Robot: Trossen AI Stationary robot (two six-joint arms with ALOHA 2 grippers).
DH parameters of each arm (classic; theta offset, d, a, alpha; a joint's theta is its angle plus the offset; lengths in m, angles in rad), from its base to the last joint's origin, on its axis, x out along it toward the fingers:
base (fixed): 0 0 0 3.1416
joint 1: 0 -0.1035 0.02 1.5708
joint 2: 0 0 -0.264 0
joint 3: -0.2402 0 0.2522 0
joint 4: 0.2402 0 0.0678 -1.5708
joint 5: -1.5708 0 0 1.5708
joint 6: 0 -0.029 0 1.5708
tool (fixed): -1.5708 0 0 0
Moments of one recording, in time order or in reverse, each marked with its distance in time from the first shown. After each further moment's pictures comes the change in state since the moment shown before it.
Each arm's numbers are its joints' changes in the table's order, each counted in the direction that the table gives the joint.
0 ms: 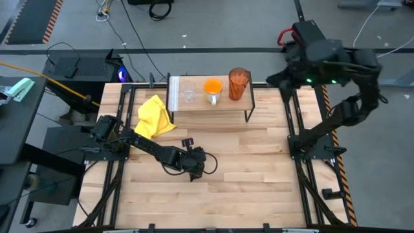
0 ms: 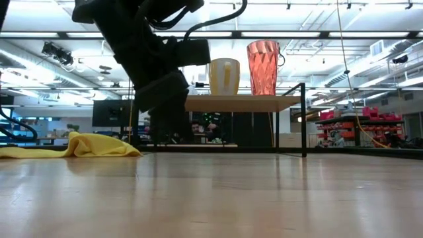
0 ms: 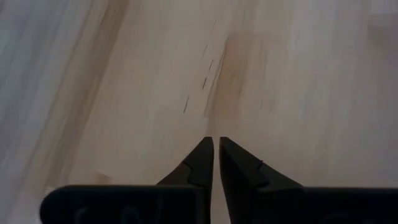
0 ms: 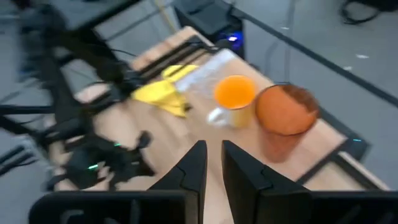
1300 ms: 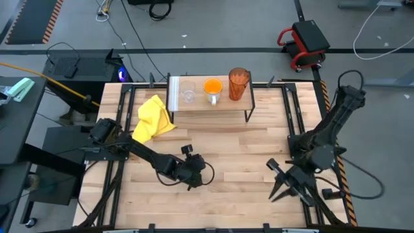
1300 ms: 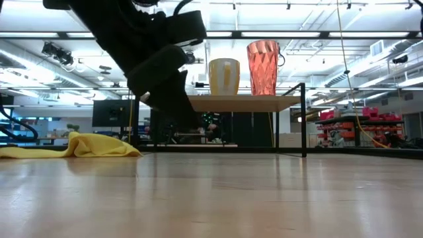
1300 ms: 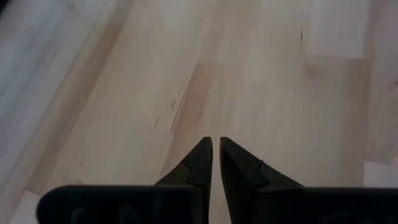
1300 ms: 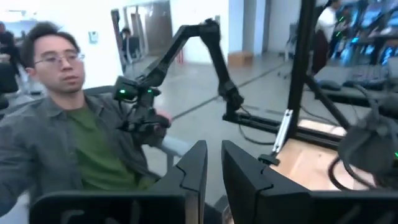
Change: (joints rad) left arm 0.103 0.000 0.000 -0.076 -0.103 0.093; right arm -1.015 -0.406 1.556 -1.717 -0.024 0.369
